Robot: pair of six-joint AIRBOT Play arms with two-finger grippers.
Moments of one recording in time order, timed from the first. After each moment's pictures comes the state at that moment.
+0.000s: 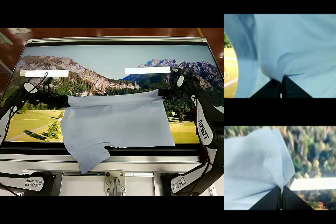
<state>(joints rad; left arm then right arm) 0.06 -1.58 1.17 1.04 -1.03 -1.37 -0.07 -1.80 1.46 -1.54 0.97 1.51</state>
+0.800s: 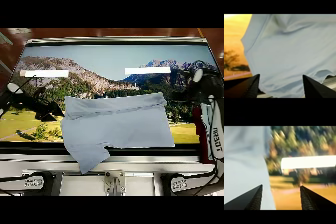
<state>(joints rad) 0.22 -1.44 1.10 1.06 -1.44 -1.43 -0.21 -1.61 1.44 -1.55 1.35 1.43</state>
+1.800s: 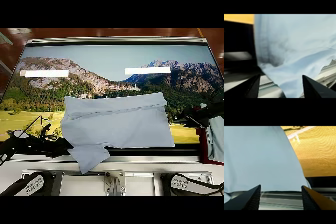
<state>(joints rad) 0.29 -1.09 0.31 0.84 -1.16 -1.21 -0.49 -1.41 1.13 -1.20 1.49 1.36</state>
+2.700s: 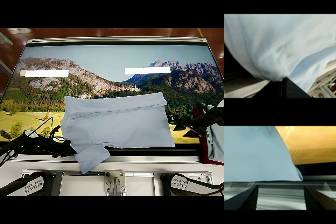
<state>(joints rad) 0.15 -1.21 0.30 0.81 -1.09 -1.18 -0.50 -1.41 0.99 -1.28 1.54 1.33</state>
